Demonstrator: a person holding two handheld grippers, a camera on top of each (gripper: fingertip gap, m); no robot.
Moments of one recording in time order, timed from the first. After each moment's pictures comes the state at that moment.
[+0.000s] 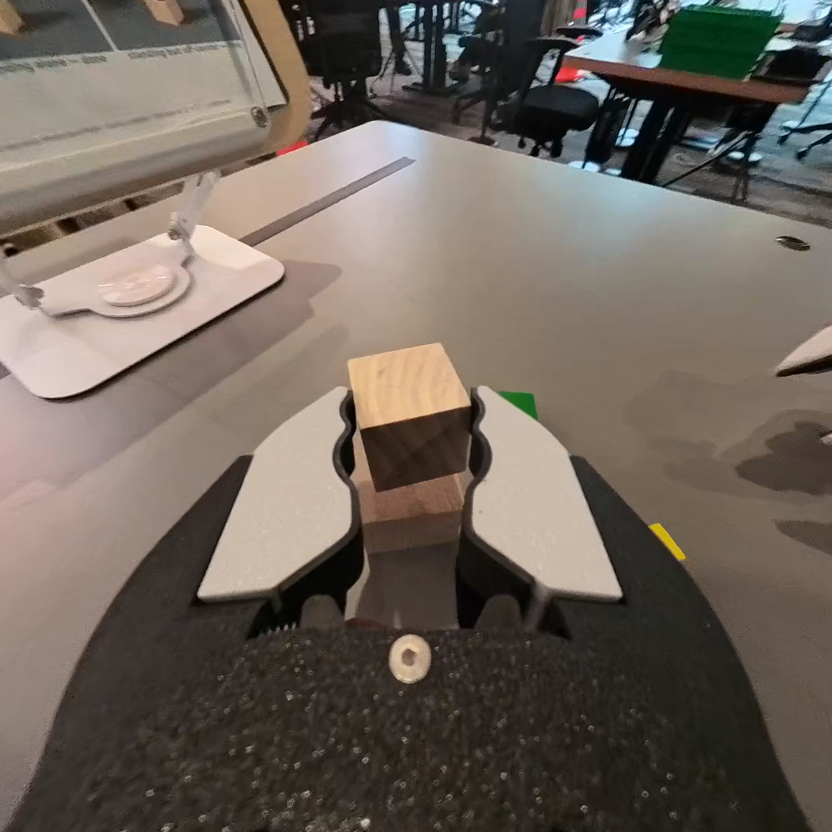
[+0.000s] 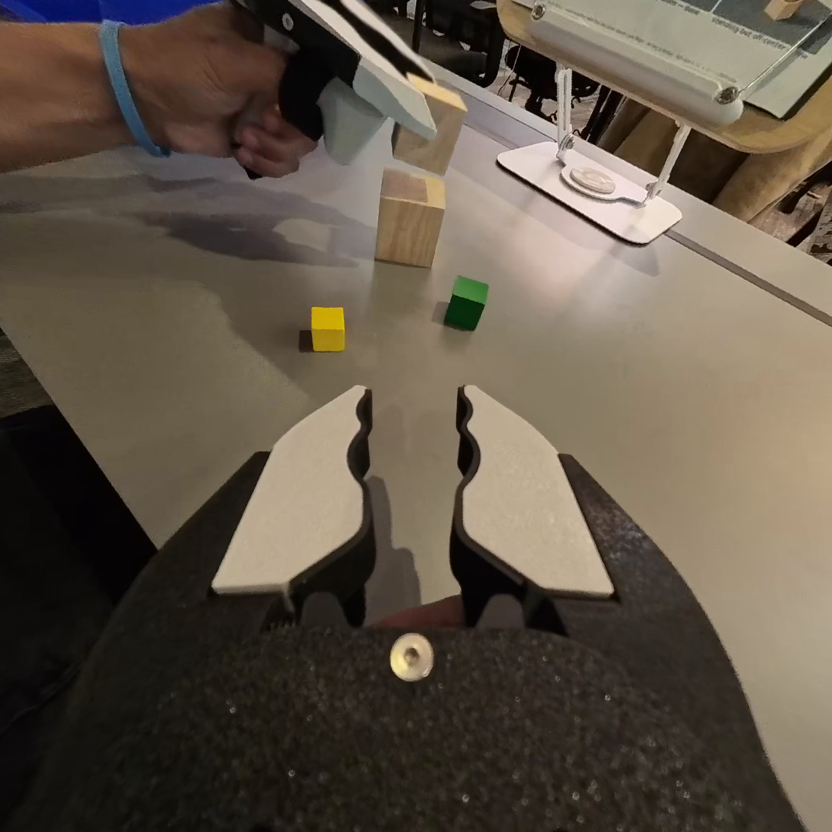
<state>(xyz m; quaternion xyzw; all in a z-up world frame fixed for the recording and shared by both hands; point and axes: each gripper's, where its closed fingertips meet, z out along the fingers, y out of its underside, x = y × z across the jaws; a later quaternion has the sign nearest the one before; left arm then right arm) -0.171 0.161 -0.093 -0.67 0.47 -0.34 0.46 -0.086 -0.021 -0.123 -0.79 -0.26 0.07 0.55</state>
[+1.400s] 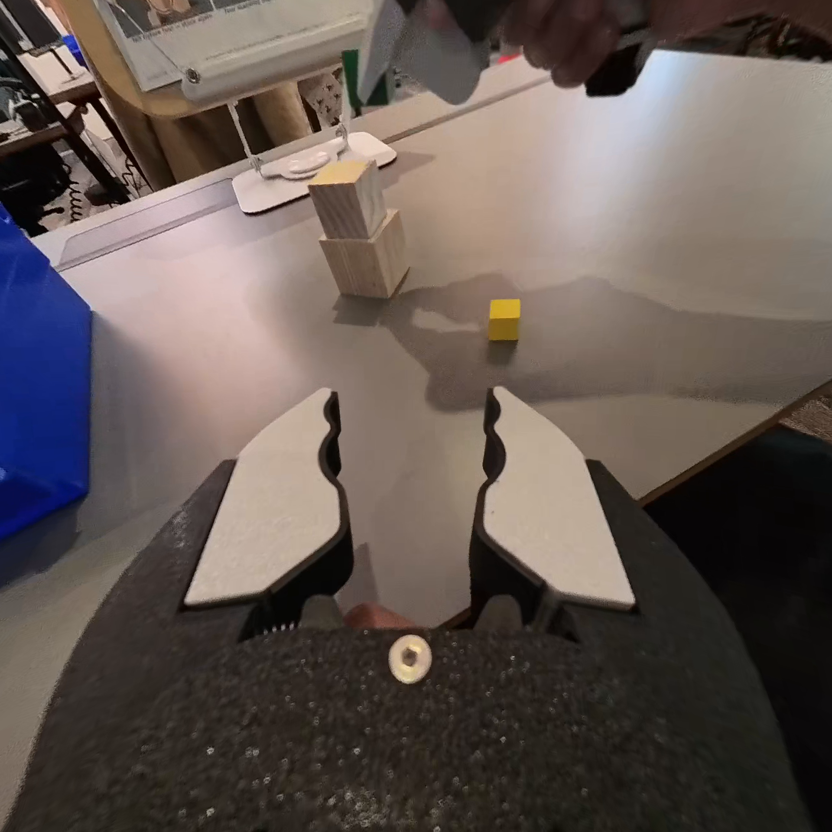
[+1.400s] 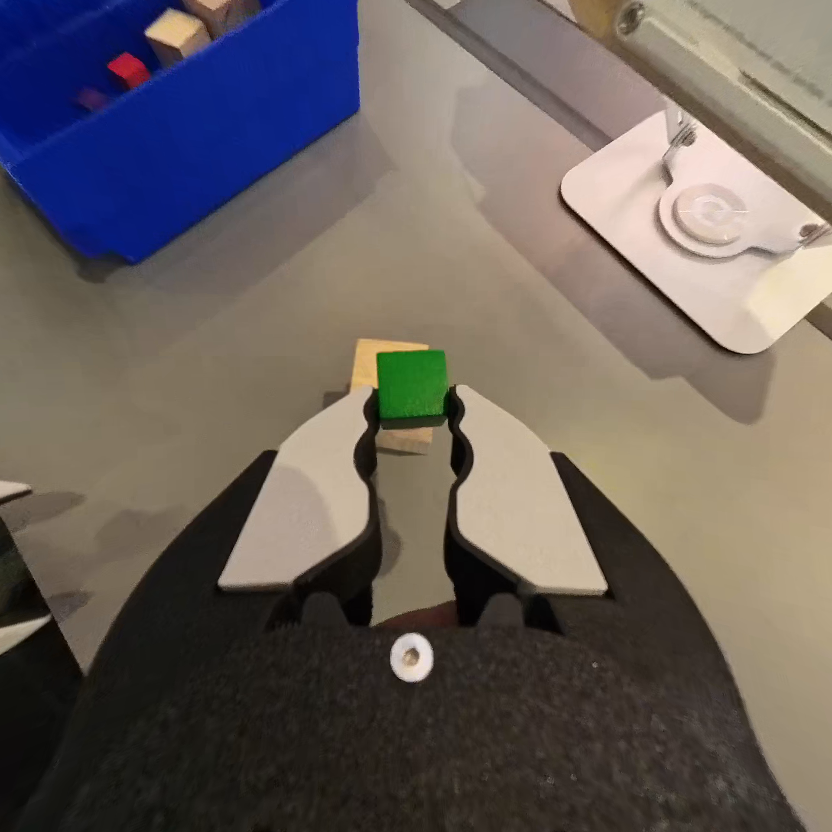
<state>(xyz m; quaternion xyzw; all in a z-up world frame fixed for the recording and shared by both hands) -0.275 -0.016 -0.118 -0.75 0.33 -0.13 0.55 -0.167 0.154 -0.065 -0.87 -0.28 0.13 0.39</state>
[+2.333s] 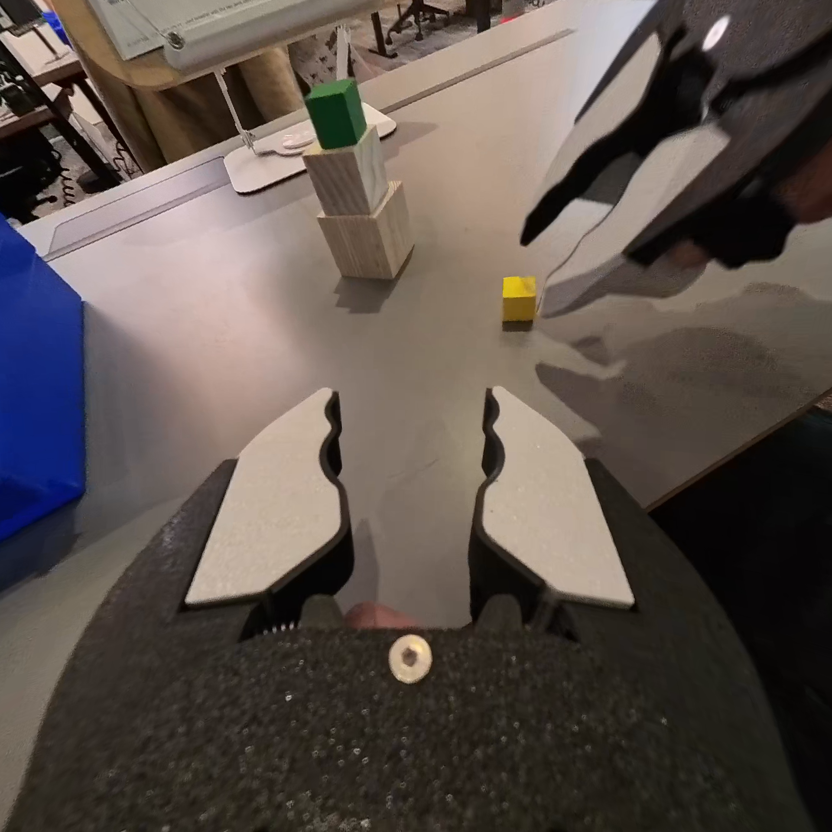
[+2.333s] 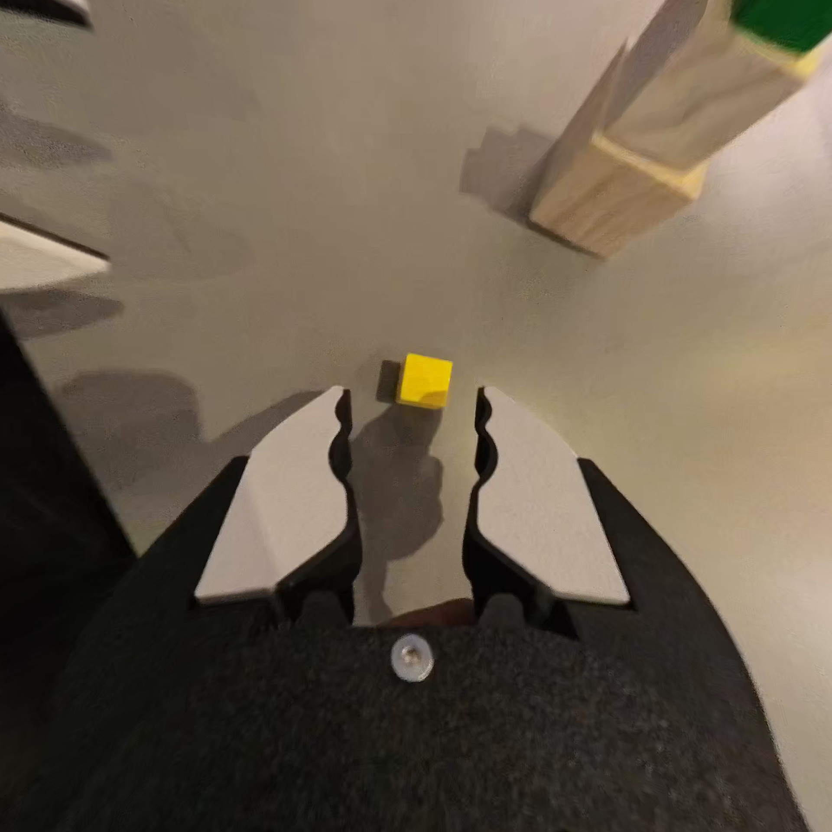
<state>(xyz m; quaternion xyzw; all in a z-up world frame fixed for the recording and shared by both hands) -0.277 -0.008 -0.132 -0.76 0.35 -0.12 0.54 -0.169 0.020 -0.167 -0.85 -0.41 0.05 0.31</state>
